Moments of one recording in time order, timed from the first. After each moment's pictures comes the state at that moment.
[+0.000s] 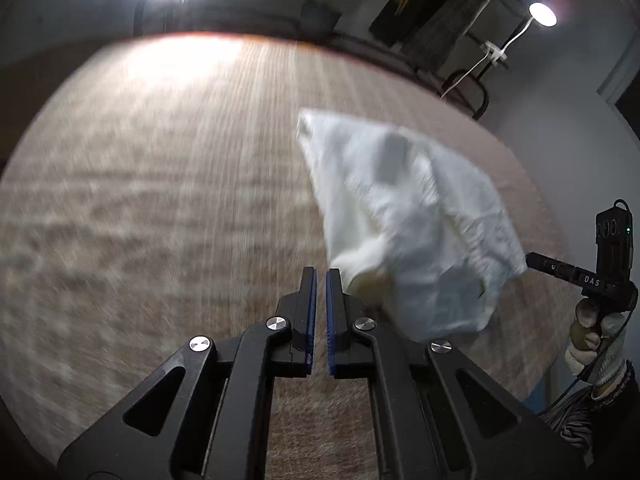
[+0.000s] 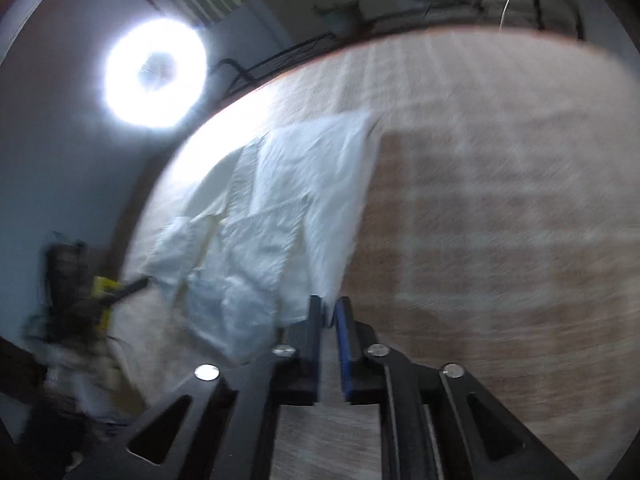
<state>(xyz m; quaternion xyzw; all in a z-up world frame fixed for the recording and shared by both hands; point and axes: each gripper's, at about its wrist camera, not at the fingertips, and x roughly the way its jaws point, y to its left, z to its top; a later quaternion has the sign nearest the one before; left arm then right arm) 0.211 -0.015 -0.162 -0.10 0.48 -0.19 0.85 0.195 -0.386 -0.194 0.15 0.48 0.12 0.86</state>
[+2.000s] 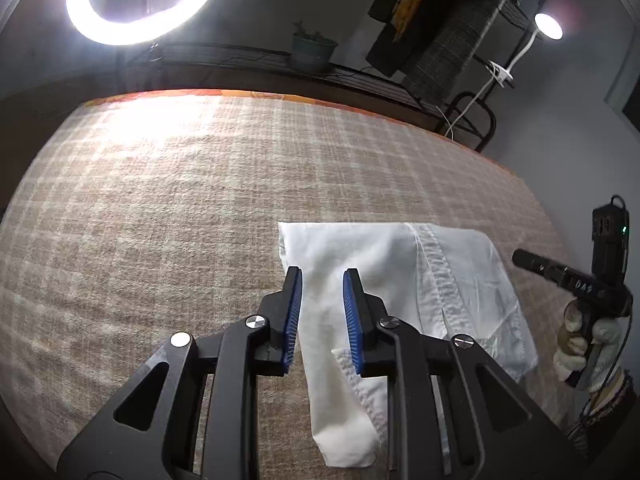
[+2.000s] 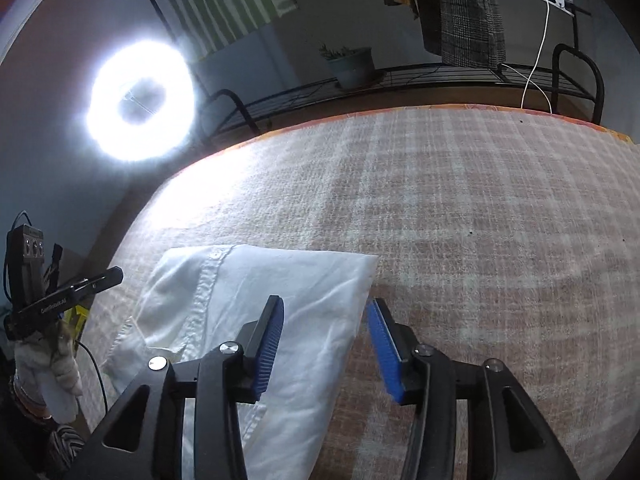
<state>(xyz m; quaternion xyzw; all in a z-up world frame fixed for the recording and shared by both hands) 0.305 -0.016 -0.155 -0.07 0.45 -0.19 0.87 0.310 -0.402 -0.198 0.12 0.43 0.13 0.89</state>
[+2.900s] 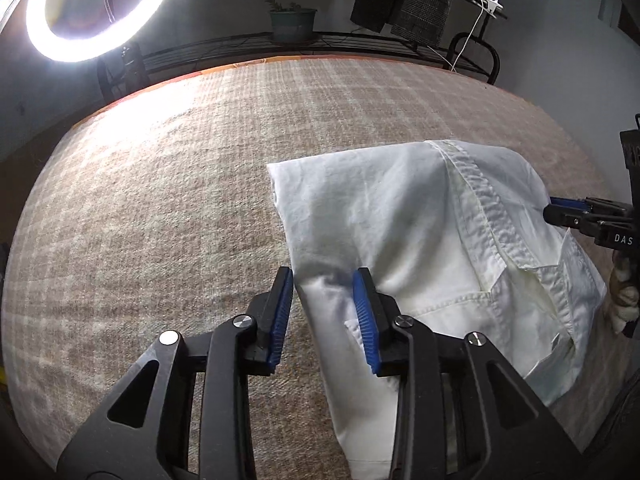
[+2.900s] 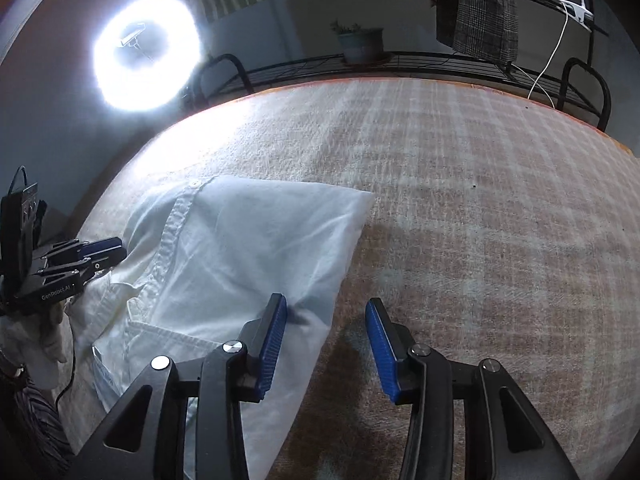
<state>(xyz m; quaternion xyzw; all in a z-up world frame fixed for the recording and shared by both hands) 0.306 -0.050 -0.207 0.04 0.46 -0.18 0.87 0.292 -0.390 -0.232 0.05 0.46 0.12 0.88</state>
